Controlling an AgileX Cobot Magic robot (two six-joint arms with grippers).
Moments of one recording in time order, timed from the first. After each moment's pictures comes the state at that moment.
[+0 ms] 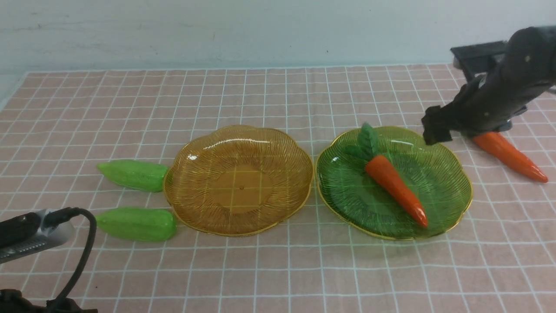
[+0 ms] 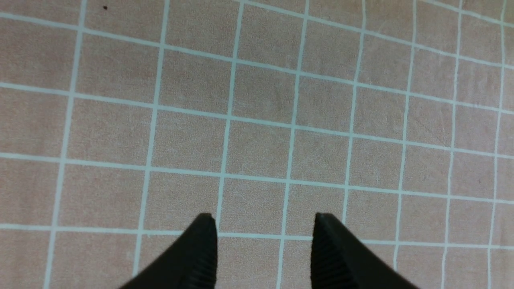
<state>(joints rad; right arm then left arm) 0.12 1.94 -1.50 0.01 0.79 -0.06 -0.10 0.74 -0.52 -0.32 0.93 -0.19</state>
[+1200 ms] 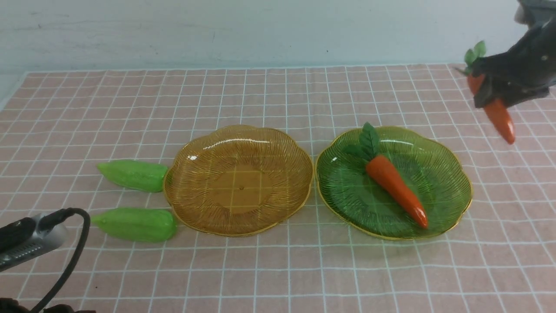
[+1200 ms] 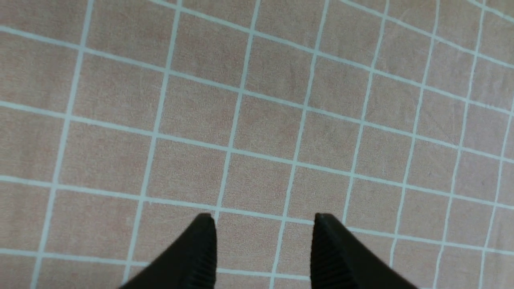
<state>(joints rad) -0.03 2.06 -1.86 0.31 1.23 -0.15 -0.10 0.74 -0.52 -0.28 0.98 -0.32</state>
